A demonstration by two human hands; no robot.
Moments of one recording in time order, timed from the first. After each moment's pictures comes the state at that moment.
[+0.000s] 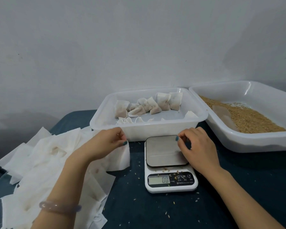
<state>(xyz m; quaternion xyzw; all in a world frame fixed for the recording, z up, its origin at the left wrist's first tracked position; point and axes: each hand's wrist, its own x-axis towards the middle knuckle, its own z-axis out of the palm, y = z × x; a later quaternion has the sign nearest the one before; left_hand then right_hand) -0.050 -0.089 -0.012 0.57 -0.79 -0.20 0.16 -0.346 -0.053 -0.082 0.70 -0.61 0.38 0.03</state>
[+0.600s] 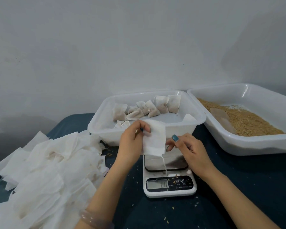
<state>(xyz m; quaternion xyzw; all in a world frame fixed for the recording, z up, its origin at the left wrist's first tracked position) -0.140 -0.076 -0.035 0.46 -0.66 -0.31 0.50 -0.336 -0.051 -0.078 0.68 -0.46 0.52 -0.23</state>
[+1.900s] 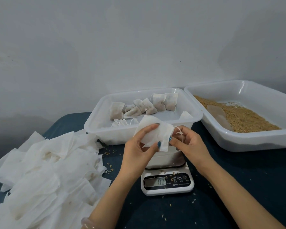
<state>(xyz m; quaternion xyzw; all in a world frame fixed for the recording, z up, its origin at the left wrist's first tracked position) -0.154 -0.054 -0.056 0.35 -0.66 -0.40 0.53 -0.337 -0.051 -0.067 0.57 -0.43 0.57 -0.41</state>
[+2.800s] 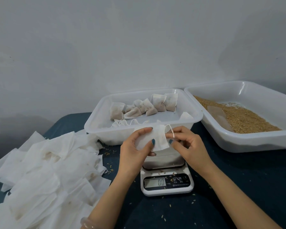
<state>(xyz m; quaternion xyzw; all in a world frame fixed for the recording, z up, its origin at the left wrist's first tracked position) -0.150 -0.059 -0.062 0.41 -0.59 -0.43 0.56 -0.336 -0.052 -0.074 0.64 -0.43 0.56 -0.29</state>
